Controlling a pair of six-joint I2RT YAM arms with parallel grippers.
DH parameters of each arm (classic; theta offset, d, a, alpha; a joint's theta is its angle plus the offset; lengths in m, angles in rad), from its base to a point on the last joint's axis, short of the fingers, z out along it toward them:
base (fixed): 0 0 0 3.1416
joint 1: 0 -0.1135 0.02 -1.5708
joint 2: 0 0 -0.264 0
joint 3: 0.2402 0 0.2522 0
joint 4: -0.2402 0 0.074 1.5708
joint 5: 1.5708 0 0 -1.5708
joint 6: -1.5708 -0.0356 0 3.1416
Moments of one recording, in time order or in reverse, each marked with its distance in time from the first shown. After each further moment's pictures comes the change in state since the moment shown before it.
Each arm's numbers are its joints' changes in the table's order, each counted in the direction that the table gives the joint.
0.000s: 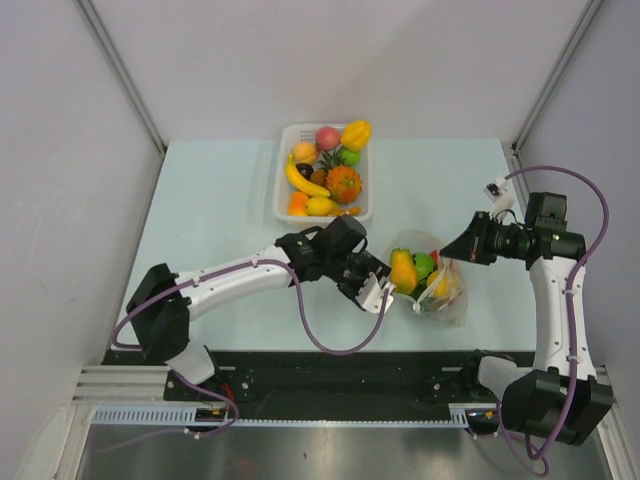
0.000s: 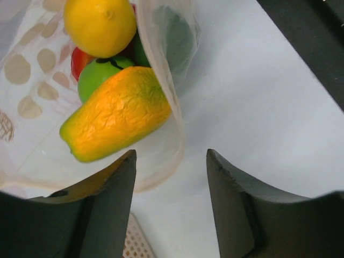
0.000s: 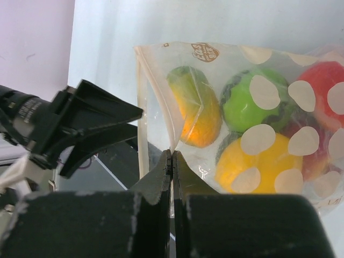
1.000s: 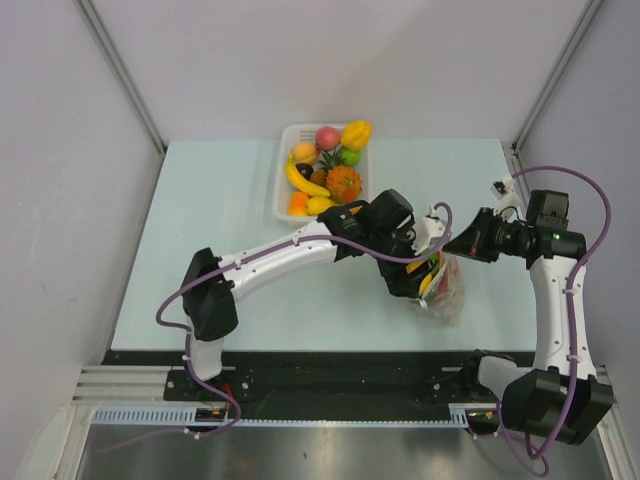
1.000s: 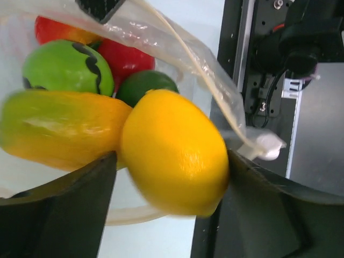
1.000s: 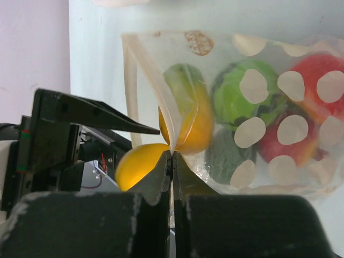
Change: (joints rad) left arm 0.054 -0.315 0.511 -0.176 -0.077 1.061; right arm 0.002 -0.004 0.006 0.041 0.078 -0.148
